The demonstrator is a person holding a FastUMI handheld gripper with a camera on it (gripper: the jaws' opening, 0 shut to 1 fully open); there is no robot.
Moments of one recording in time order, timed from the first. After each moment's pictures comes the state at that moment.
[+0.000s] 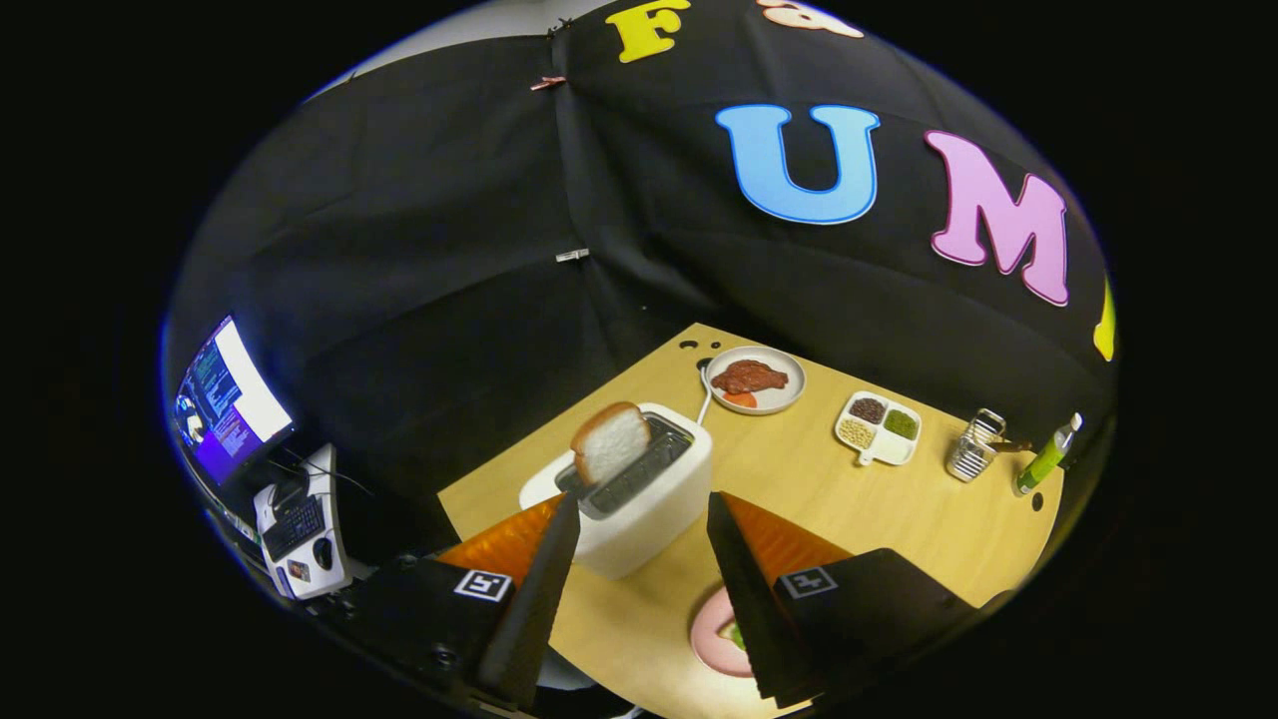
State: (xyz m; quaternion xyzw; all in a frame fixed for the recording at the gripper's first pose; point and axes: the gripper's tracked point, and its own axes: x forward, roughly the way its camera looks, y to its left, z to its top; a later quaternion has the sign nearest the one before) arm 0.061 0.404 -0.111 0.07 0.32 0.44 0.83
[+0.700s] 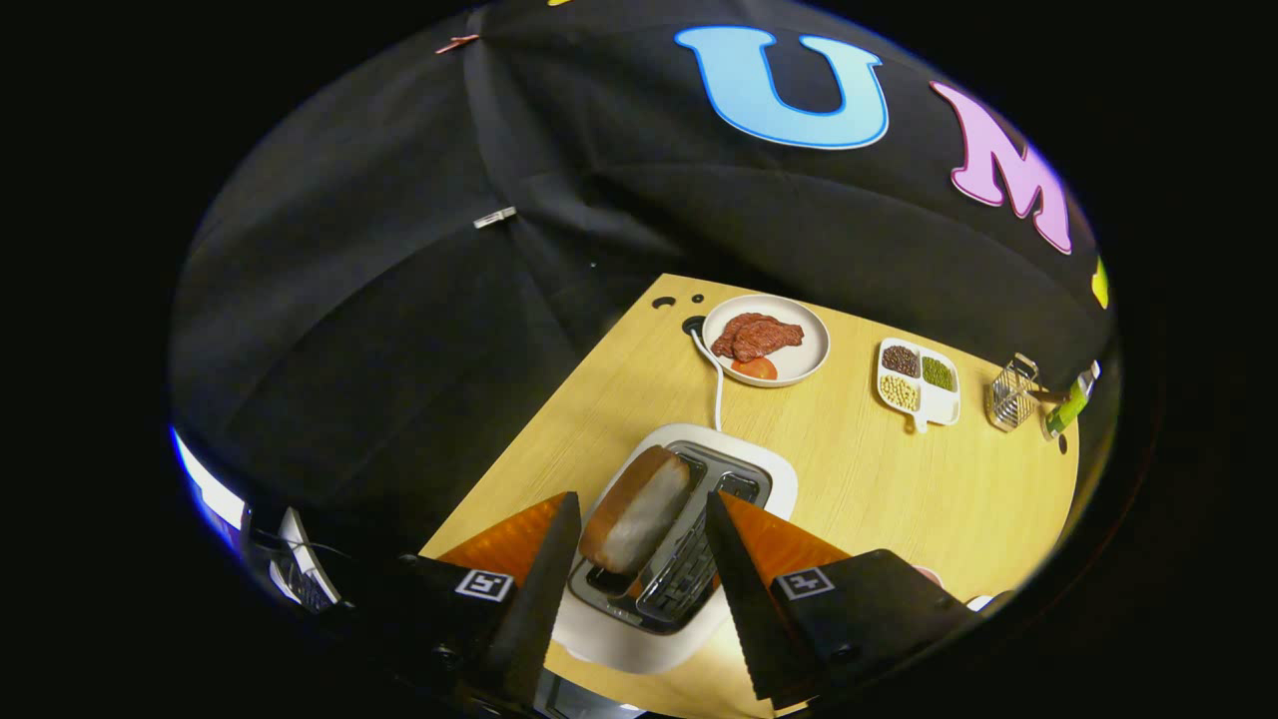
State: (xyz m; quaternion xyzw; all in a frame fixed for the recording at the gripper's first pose) arm 0.117 0.537 -0.188 0.09 0.45 0.31 0.83
